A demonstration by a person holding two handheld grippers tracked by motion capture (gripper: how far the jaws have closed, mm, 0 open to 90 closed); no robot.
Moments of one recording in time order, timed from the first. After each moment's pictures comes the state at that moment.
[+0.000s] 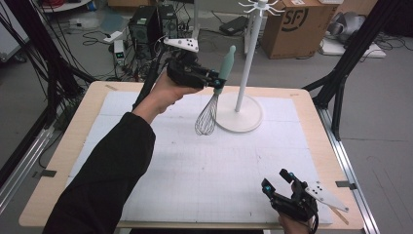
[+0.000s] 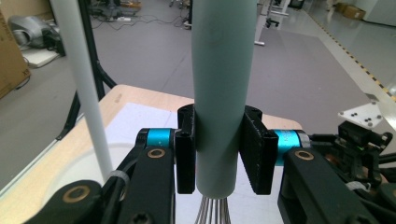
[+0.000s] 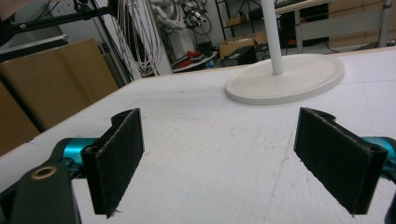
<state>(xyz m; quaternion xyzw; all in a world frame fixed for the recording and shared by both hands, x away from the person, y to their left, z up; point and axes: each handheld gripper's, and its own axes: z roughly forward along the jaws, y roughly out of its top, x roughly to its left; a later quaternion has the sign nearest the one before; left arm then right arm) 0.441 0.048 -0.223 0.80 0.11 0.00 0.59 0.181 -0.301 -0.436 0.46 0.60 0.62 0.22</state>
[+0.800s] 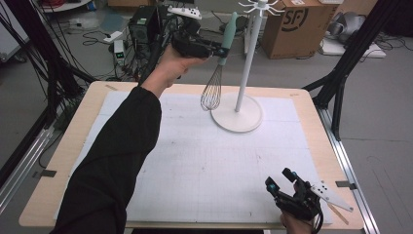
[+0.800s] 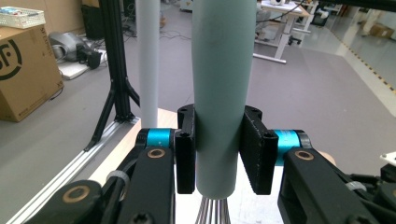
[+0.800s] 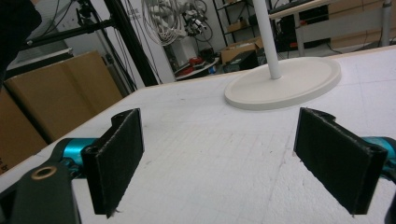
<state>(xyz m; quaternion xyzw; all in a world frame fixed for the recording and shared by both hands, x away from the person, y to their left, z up) 0.497 0.041 -0.187 0.78 0.15 0.03 0.61 0.183 -0.311 -0.436 0.47 0.58 0.63 0.20</state>
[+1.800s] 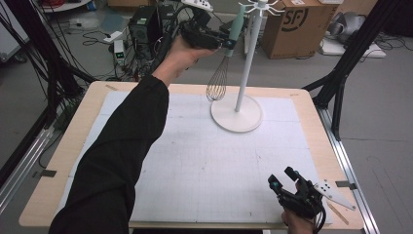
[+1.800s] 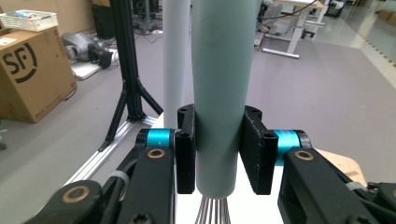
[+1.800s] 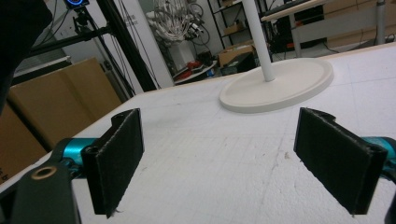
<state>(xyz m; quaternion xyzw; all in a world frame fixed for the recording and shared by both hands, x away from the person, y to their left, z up) 0.519 0.019 -0.180 0.79 0.15 0.05 0.59 0.186 -0.317 -0.437 0.48 0.57 0.64 0.20</state>
